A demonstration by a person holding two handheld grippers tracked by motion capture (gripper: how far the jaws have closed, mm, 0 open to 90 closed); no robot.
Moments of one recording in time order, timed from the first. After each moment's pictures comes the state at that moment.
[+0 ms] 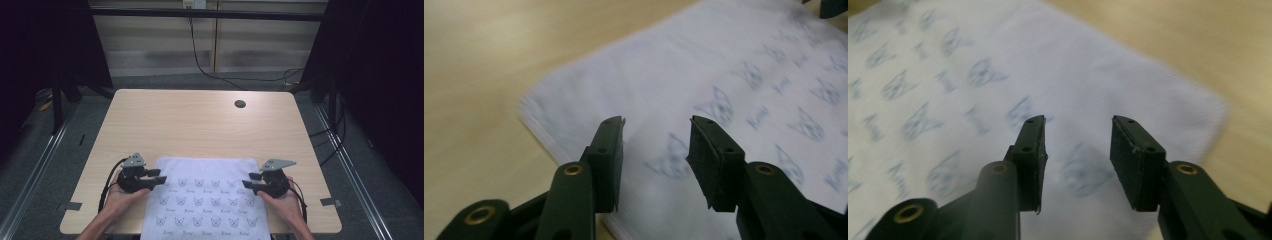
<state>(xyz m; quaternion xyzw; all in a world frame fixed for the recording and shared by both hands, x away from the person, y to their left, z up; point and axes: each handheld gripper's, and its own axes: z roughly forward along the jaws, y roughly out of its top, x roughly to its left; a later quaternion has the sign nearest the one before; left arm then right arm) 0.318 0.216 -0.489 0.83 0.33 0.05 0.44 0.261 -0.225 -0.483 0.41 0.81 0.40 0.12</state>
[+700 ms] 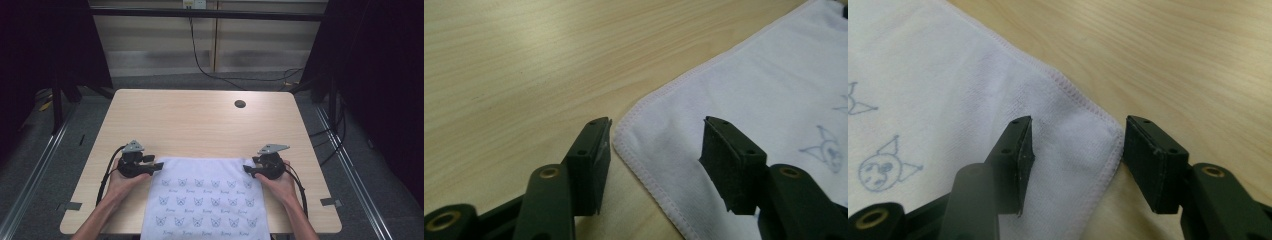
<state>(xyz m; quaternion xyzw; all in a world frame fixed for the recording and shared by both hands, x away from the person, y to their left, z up) 0.354 0.220 -0.504 0.82 0.37 0.08 0.42 0.313 -0.229 -0.506 0.42 0.82 0.36 0.15</state>
